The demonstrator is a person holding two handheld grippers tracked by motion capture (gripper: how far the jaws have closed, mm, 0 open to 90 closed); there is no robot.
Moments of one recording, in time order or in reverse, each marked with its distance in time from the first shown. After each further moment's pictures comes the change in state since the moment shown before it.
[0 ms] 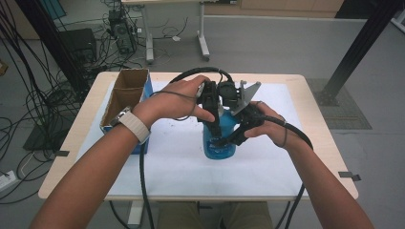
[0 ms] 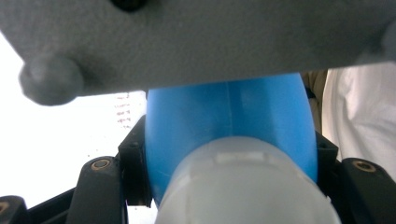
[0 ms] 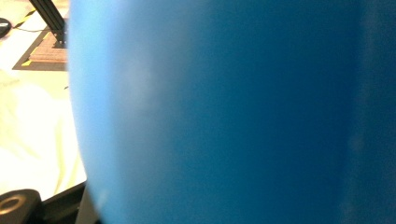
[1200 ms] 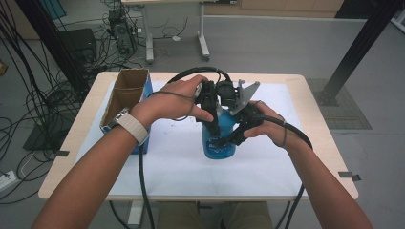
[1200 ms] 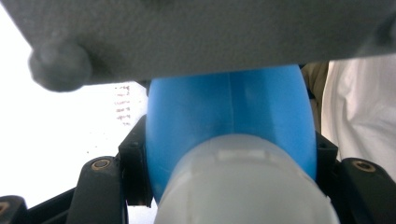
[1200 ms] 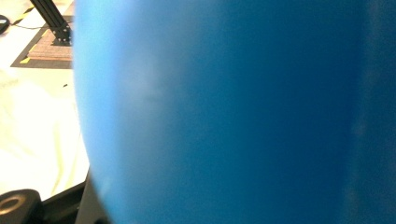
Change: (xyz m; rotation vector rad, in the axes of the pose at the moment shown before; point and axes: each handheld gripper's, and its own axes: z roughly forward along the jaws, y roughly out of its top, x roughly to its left) left arm -0.001 -0.004 -0.001 -0.006 0.003 -0.020; right arm 0.000 0.002 0.001 0.007 -0.007 -0.013
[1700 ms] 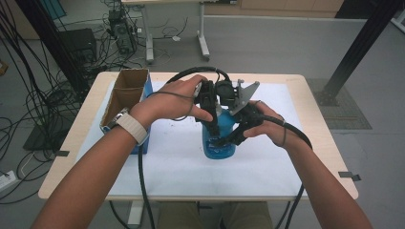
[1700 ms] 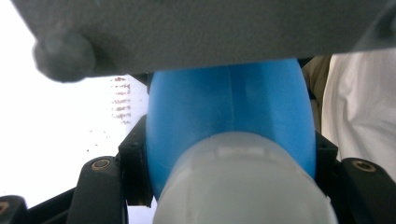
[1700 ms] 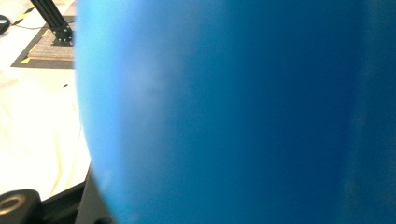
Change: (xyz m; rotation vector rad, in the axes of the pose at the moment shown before) left arm 0.001 -0.001 0.000 0.002 0.001 -0.006; right arm -0.001 0.000 0.001 0.000 0.000 -0.001
